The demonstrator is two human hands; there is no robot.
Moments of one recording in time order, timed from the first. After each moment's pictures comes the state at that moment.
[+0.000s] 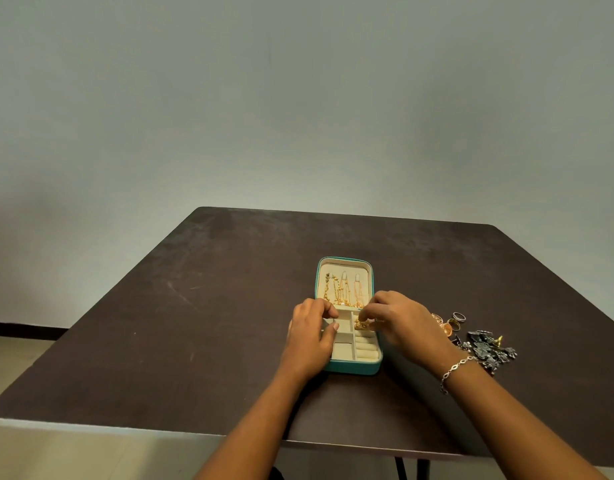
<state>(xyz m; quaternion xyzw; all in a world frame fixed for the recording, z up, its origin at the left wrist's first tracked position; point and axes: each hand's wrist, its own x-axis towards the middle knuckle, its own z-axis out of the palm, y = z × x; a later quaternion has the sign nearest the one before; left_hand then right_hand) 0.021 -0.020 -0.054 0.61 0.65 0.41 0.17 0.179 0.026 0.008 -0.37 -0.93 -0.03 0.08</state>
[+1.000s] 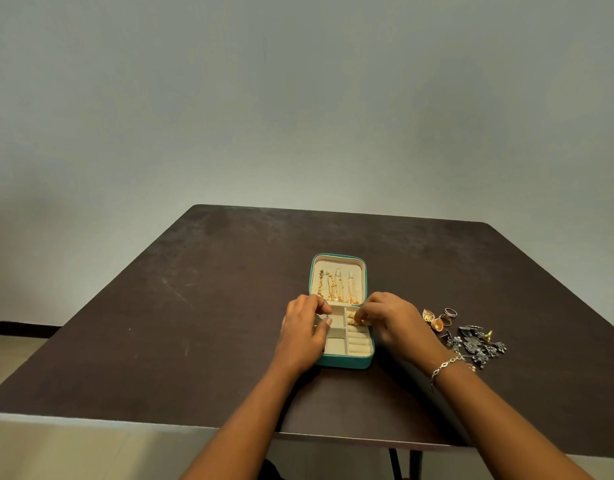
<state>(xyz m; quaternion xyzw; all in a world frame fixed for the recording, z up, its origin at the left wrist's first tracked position) 0.021 -0.021 -0.054 0.62 0.65 0.42 0.16 0.188 0.035 -0.012 -0.37 -0.91 0.05 0.16</state>
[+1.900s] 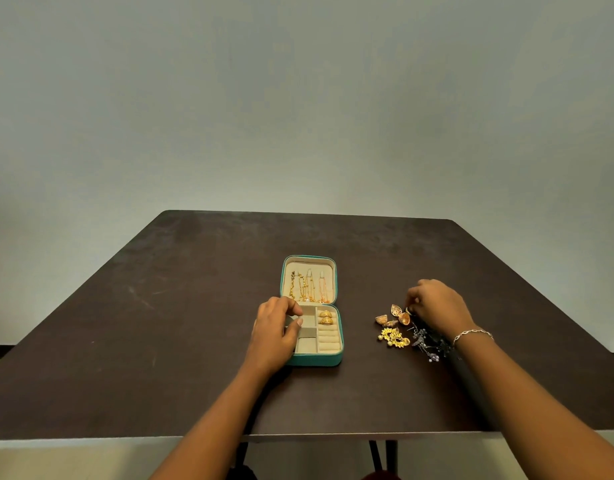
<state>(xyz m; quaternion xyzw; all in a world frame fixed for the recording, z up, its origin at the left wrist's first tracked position) 0.021 -0.018 -0.059 0.61 0.65 0.42 0.15 0.284 0.097 -0.017 -0.57 -0.82 -0.06 0.07</state>
